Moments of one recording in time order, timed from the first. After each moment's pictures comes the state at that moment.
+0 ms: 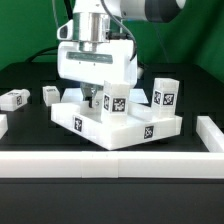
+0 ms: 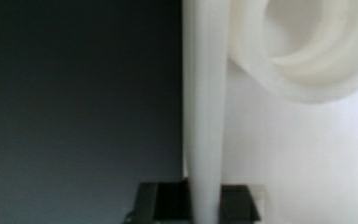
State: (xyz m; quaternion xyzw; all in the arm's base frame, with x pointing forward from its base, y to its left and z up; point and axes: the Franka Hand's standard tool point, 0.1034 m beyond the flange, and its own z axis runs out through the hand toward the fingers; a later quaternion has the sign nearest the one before) arm 0.502 -0.052 0.029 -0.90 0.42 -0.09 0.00
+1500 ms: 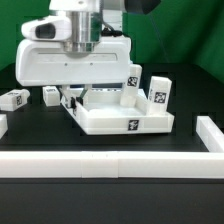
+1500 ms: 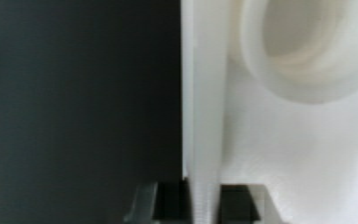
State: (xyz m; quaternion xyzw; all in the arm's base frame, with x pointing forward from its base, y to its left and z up) arm 0.552 -0.085 0.053 -0.96 -0.26 -0.01 -0.03
